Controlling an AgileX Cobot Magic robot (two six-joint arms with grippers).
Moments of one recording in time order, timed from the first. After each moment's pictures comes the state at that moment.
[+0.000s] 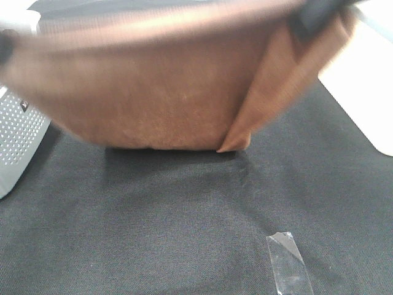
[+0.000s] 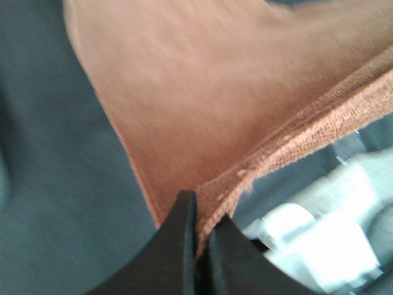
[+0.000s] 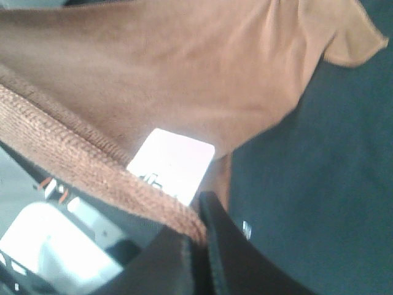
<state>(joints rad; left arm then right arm) -0.30 1.22 -1.20 -0.29 1.15 0.10 0.37 1.39 -1.41 0.26 1.21 -0.22</state>
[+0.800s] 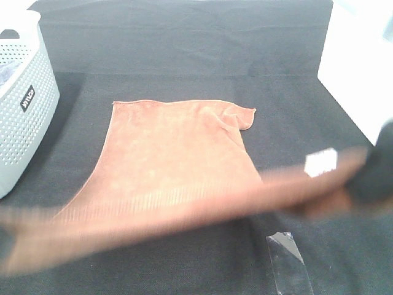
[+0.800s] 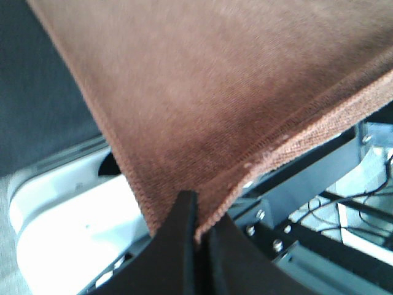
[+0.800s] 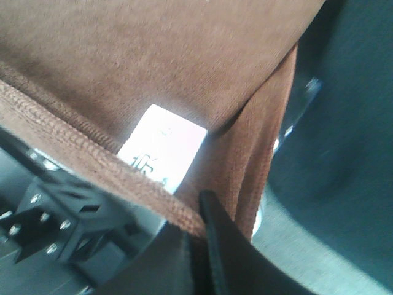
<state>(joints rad) -0.30 0.99 -0.68 -0.59 1.13 0.05 0.38 1.10 -0.88 0.33 1.20 -0.22</state>
